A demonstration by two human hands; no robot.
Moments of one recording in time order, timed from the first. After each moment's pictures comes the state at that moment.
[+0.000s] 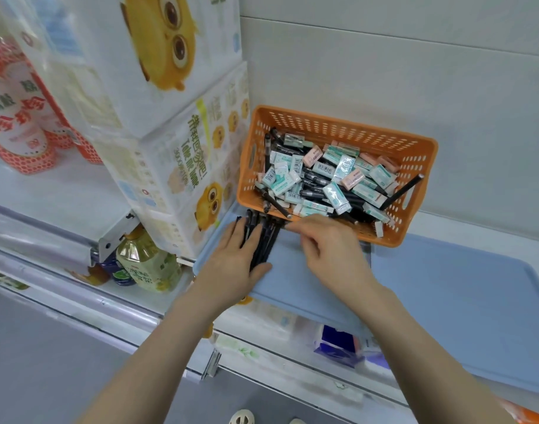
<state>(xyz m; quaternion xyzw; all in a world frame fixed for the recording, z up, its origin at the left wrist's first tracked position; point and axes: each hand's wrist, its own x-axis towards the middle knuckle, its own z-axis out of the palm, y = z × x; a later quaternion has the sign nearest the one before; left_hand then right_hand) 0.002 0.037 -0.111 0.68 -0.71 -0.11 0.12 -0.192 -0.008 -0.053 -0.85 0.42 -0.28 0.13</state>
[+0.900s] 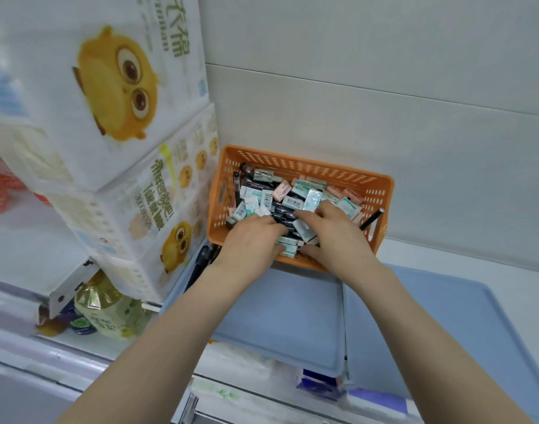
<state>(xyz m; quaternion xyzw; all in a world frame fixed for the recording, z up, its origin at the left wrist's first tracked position) -0.056 -0.054 -0.036 0.59 -0.79 0.01 0.15 -0.230 -0.080 -0.019 -0.85 0.52 -0.11 -0.01</state>
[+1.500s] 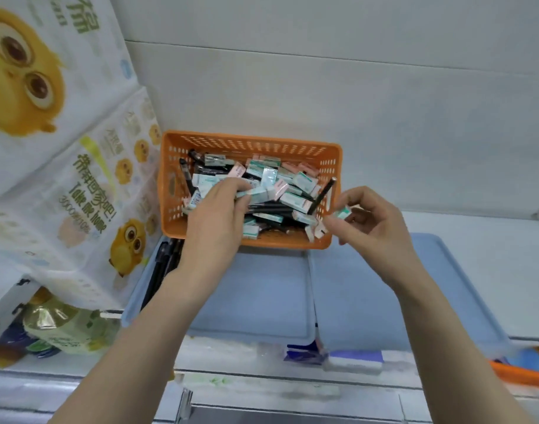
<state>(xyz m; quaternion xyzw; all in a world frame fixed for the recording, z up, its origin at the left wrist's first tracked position) -0.079 -0.030 -0.018 0.56 -0.71 -0.04 0.43 -0.312 -0.005 -0.002 -0.63 0.47 -0.51 0.36</state>
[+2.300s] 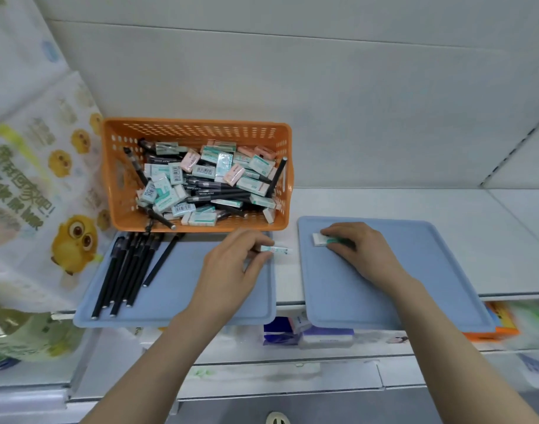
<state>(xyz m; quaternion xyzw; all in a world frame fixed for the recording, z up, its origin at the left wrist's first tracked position) -0.140 0.019 -0.077 0.44 -0.77 -0.20 0.41 -0.417 -0.008 -0.094 -0.74 0.62 -0.23 0.13</state>
